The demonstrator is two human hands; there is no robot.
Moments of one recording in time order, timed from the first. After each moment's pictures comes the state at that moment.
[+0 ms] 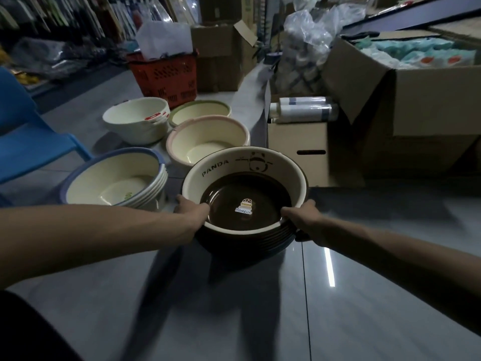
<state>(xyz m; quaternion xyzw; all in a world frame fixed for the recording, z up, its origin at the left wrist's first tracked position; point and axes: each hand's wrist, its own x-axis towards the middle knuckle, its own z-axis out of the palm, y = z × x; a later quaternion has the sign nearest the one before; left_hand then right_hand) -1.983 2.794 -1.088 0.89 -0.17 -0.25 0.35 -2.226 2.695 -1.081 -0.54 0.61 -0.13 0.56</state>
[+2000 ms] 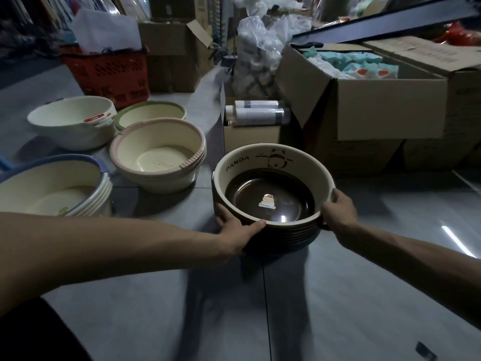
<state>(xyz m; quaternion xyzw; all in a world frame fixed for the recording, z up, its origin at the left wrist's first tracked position) -2.140 2.731 -1.113 0.73 -0.32 -0.47 0.39 -2.367 2.626 -1.101 -0.55 0.67 -0.31 0.40</state>
